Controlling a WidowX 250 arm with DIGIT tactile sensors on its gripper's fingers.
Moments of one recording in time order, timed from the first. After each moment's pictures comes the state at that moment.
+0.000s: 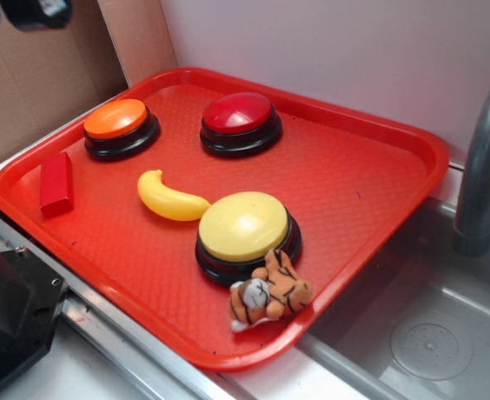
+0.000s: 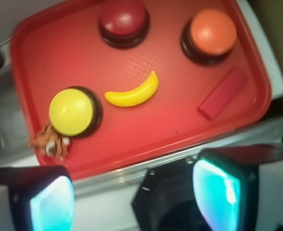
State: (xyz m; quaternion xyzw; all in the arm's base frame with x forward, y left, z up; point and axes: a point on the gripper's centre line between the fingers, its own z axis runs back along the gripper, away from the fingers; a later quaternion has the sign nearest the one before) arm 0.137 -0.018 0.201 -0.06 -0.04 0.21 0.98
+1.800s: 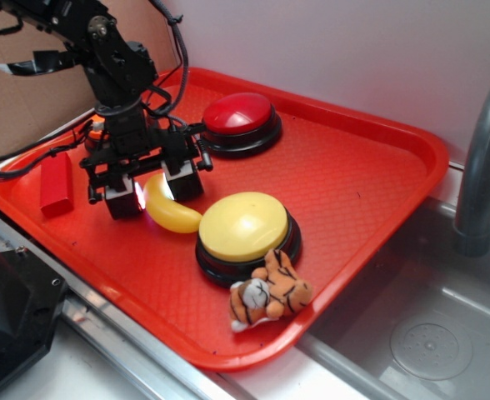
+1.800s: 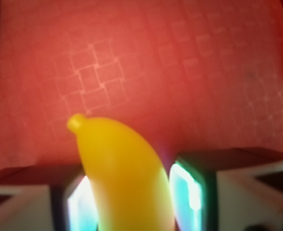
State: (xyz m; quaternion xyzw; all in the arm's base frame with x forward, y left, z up) arm 0.201 0.011 0.014 -0.02 -0.04 0.50 0.87
